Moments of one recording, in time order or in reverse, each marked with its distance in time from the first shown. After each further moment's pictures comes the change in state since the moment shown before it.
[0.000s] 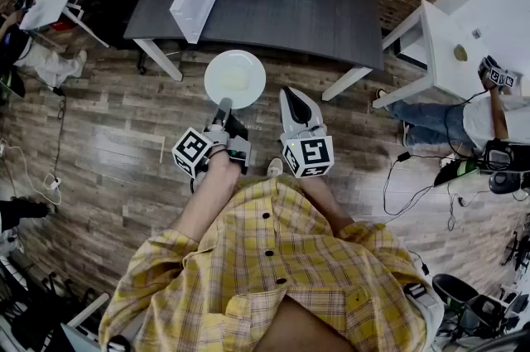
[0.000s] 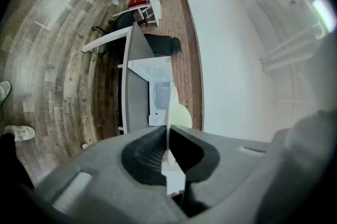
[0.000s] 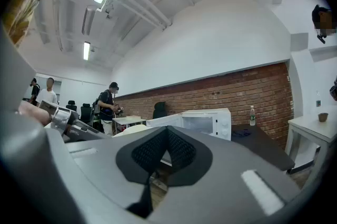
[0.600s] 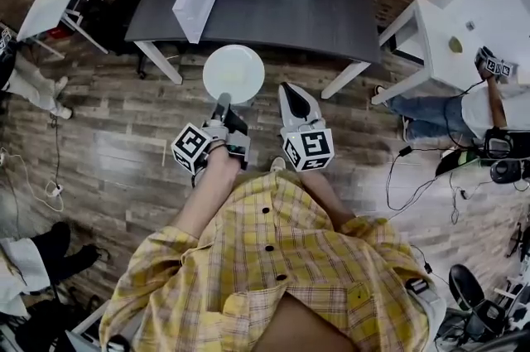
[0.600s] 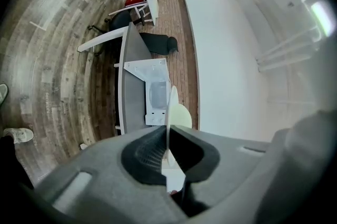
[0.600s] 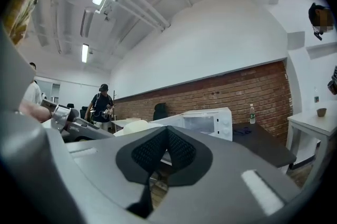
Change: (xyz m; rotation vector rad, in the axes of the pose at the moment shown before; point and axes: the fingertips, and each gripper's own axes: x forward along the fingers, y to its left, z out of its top) left arm -0.020 -0.012 0.009 0.008 0.010 -0.027; right arm -0.008 0.021 -0.003 0.034 -0.003 0.004
